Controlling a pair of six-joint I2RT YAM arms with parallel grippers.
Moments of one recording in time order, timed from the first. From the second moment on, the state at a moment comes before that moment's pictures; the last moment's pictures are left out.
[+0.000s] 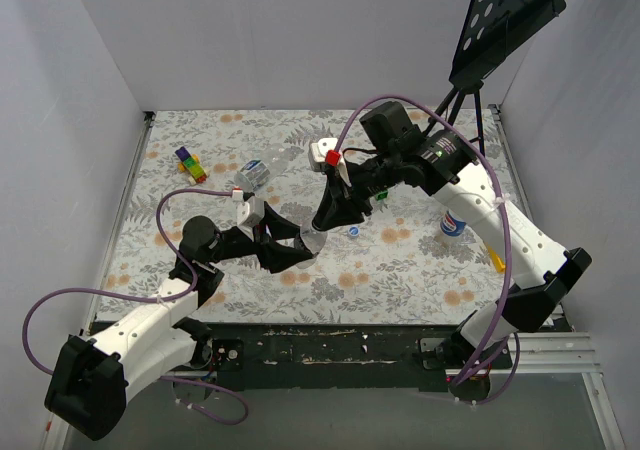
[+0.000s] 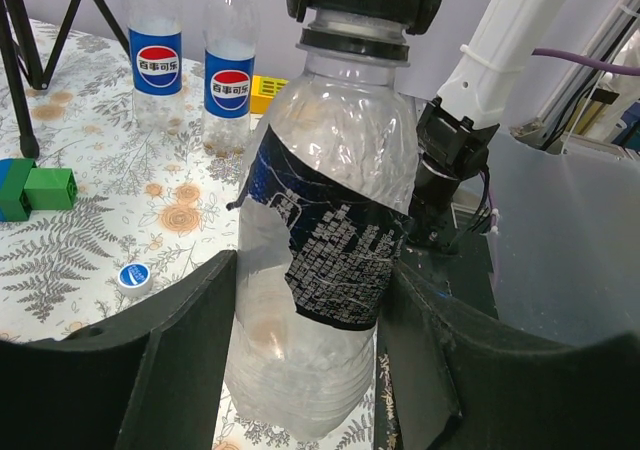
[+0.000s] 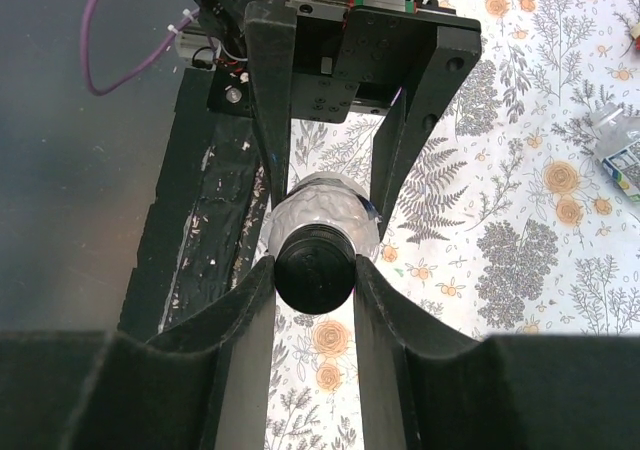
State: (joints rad) left arm -0.47 0.89 0.39 0.69 0.94 -0.34; right arm 0.79 1.54 1.83 -1.11 -0.89 -0.63
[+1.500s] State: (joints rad) left arm -0.49 0.87 0.42 0.57 0.67 -0.23; right arm 0.80 1.27 1.66 -0.76 -0.50 -0.17
